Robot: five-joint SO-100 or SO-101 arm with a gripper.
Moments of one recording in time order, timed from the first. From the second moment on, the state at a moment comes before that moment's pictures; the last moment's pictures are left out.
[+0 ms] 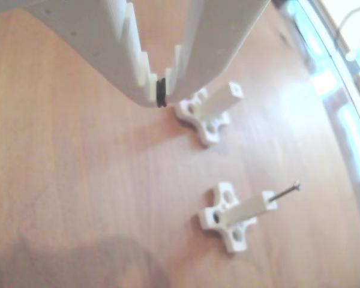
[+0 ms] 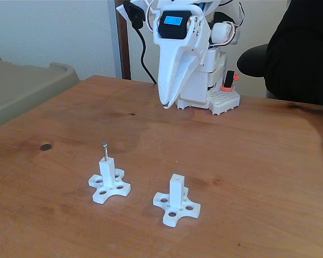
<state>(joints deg) 4.5 197.6 169.7 74.8 0.3</state>
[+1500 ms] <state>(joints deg) 4.0 183.7 163.4 72.1 -1.2</state>
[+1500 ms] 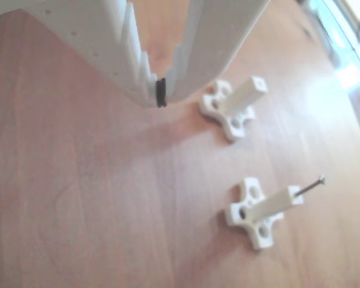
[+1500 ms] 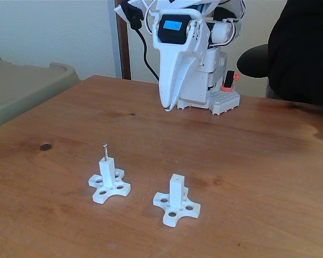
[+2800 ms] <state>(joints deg) 9.7 112.7 105.3 75.6 3.0</state>
